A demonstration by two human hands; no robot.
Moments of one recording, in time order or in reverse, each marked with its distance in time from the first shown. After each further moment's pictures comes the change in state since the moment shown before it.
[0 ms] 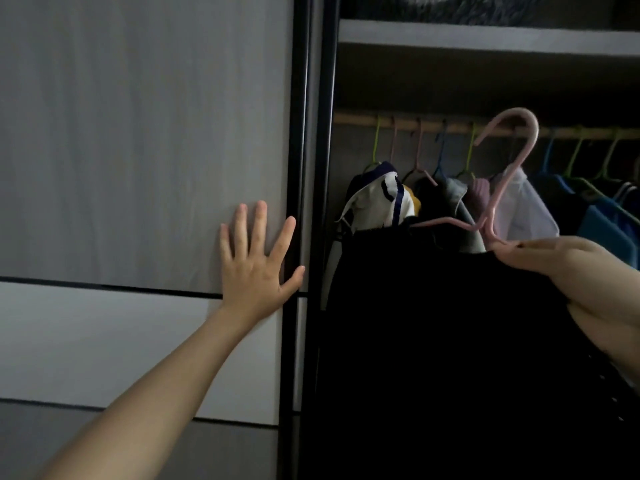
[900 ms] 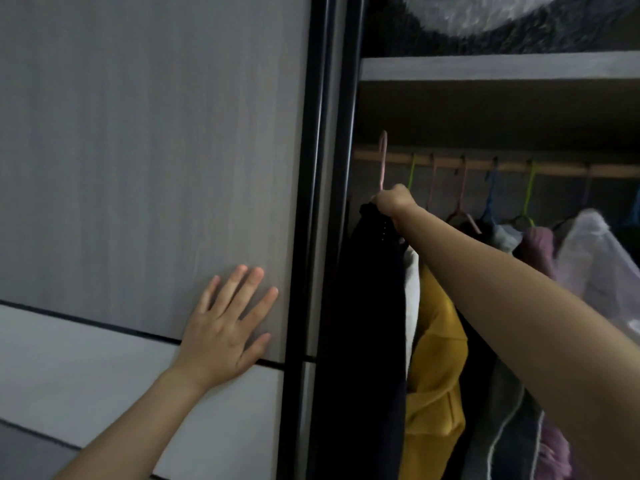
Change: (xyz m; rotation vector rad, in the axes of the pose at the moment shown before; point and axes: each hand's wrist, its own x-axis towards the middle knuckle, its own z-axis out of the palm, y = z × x) left_hand -0.016 -0.053 0.005 0.109 0.073 0.298; right_hand 0.275 -0.055 0.121 -0.393 0.104 -0.272
